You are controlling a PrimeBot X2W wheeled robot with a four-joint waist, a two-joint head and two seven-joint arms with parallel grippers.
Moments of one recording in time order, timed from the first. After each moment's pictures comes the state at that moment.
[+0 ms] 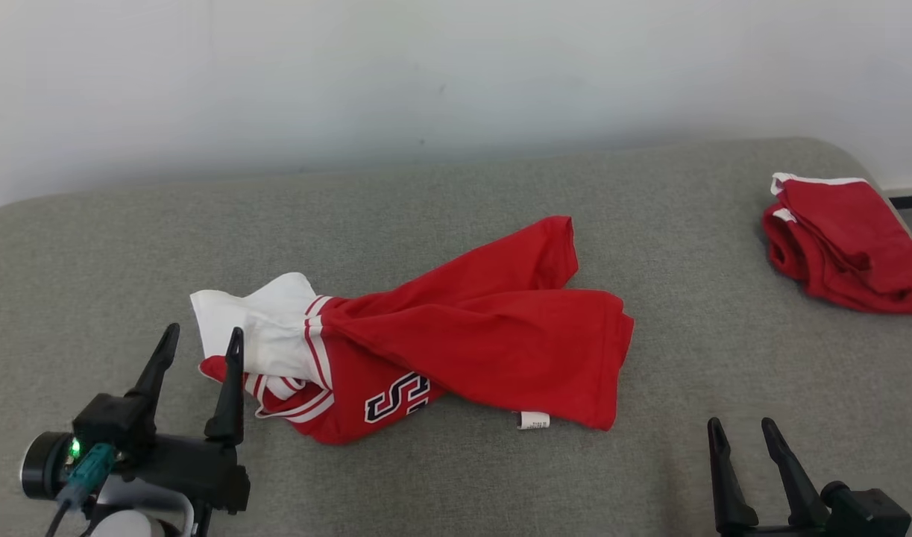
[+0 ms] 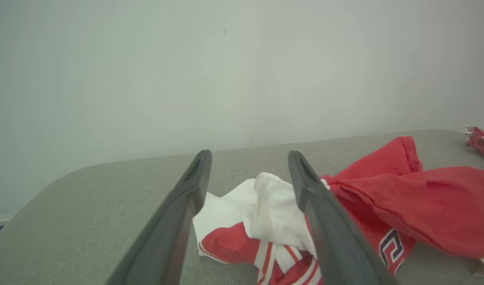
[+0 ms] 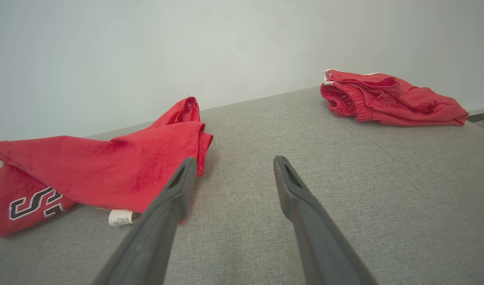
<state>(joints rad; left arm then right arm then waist) -0.23 0.22 -0.10 0.24 -0.22 -0.05 -0.24 0.05 -0.11 0.04 0.21 0.31 0.13 -0.26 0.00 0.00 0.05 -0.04</state>
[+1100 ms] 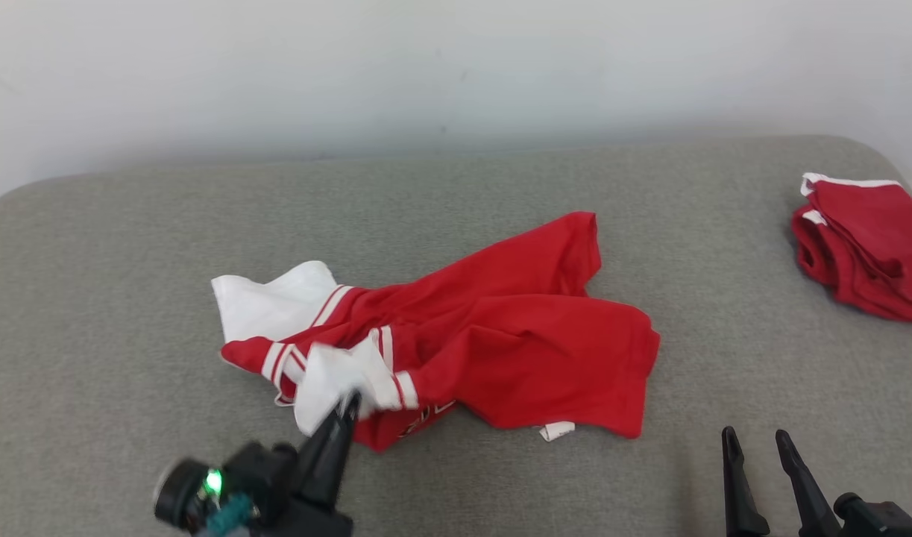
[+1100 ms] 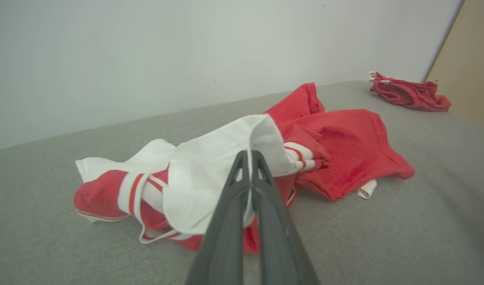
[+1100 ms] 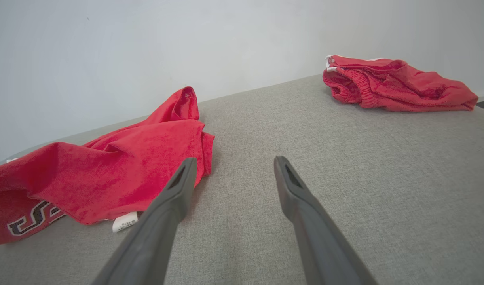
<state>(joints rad) -0.18 0.19 -0.32 0.16 -0.19 -0.09 -0.17 0.06 -0.10 0.00 0.22 0.31 0.13 -0.26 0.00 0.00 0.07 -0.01</state>
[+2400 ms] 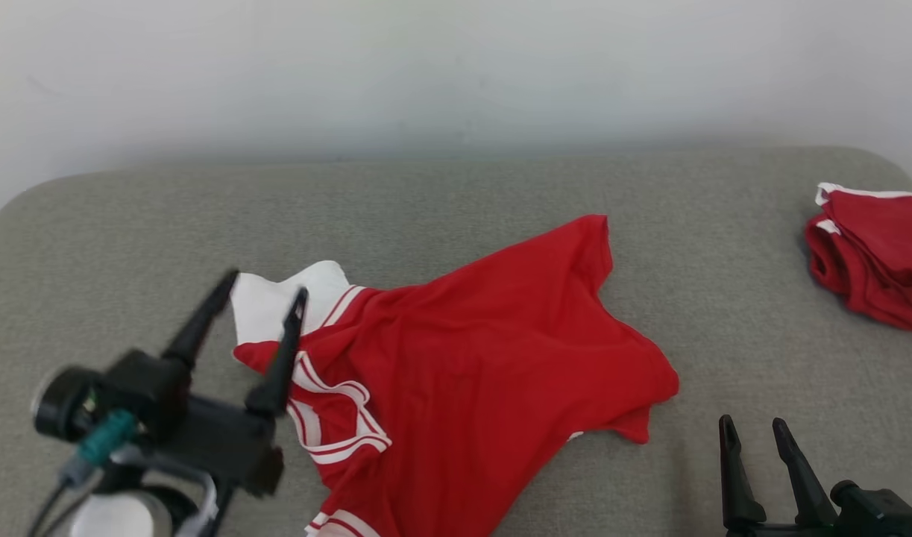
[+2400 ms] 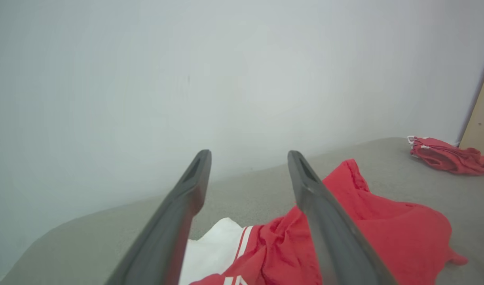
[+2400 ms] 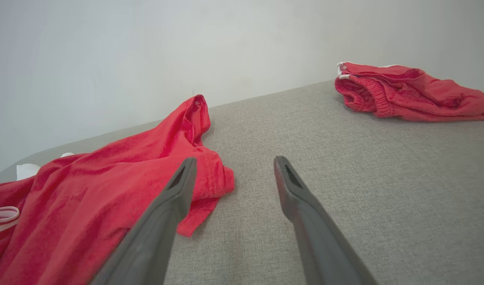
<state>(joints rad) -0.17 0.28 -0.23 -0.15 -0.25 -0.04 0.00 0.04 -0.10 0.00 0.23 0.32 0.13 -0.26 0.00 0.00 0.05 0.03</state>
